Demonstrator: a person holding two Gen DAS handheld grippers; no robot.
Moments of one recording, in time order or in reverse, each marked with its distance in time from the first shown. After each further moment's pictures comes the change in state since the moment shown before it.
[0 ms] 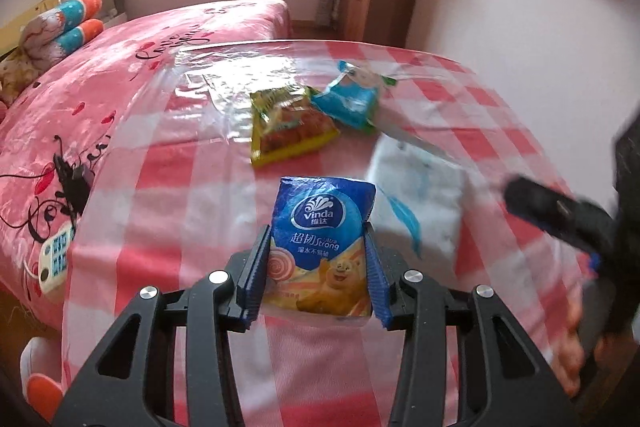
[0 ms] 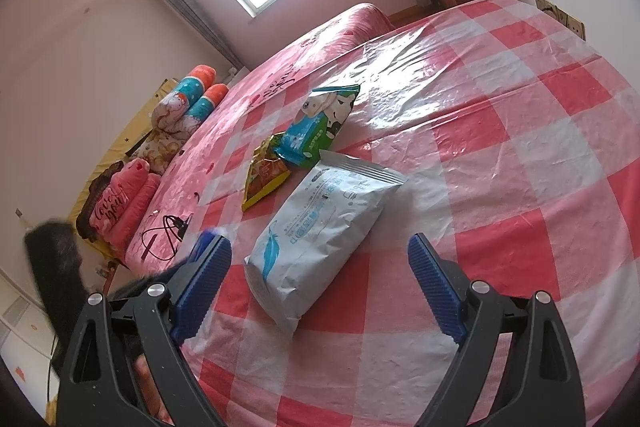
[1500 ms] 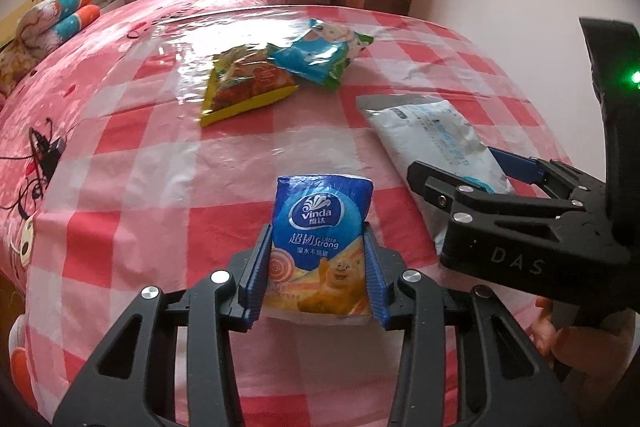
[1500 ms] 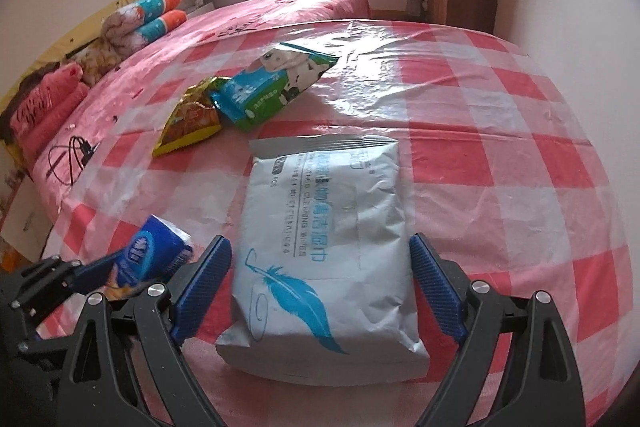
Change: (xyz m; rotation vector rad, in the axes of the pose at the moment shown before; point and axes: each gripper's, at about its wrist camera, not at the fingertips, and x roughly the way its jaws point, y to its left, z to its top) left arm 0.012 -0.037 -0.027 -0.010 0.073 0.009; right arm 0.051 0.014 0.004 -0.326 0.122 -0.344
